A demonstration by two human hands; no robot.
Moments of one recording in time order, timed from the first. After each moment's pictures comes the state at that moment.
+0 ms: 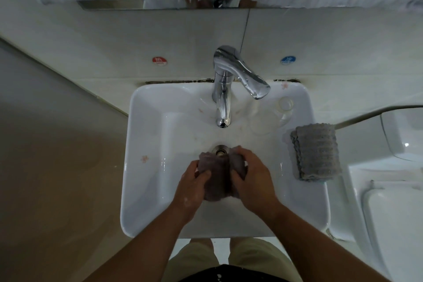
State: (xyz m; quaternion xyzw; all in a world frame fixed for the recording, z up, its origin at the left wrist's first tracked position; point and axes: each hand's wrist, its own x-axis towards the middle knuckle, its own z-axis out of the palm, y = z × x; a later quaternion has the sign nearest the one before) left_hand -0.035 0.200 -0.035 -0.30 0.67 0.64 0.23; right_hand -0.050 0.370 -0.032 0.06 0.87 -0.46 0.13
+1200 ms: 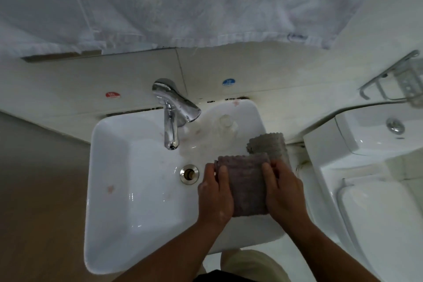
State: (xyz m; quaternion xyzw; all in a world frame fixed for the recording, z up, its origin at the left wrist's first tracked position) left_hand -0.054 0.343 0.012 -0.18 0.82 0.53 0.10; right_hand -0.045 0.488 0.031 0.18 0.89 -0.43 0.03
